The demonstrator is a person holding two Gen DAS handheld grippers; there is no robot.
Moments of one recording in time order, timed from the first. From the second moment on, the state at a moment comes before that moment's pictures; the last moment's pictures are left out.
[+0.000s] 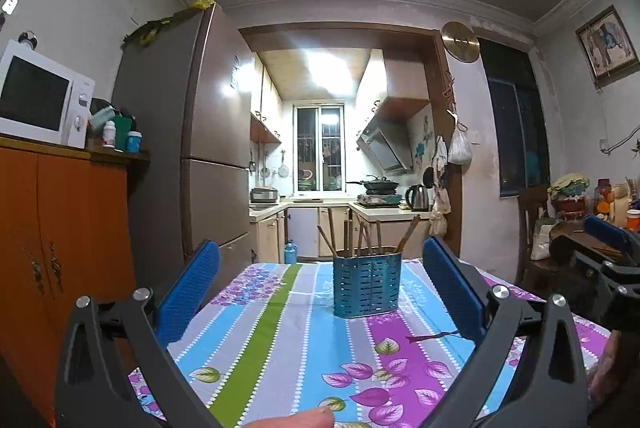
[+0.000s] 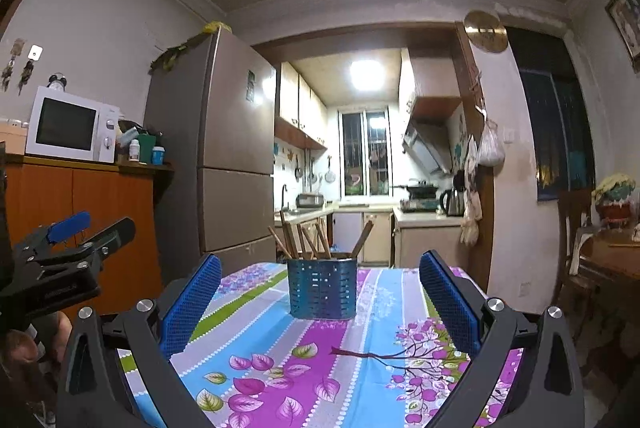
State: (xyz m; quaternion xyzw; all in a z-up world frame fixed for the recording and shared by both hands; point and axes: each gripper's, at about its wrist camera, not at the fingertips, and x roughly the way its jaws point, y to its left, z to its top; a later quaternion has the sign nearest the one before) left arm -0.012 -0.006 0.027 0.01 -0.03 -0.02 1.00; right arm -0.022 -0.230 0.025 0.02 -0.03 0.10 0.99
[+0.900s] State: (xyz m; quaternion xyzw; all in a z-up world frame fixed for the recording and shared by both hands) left arm -0.002 -0.019 0.017 0.02 0.01 -0.02 1.00; right arm -0.019 -0.230 0.013 0.02 -0.01 0.09 1.00
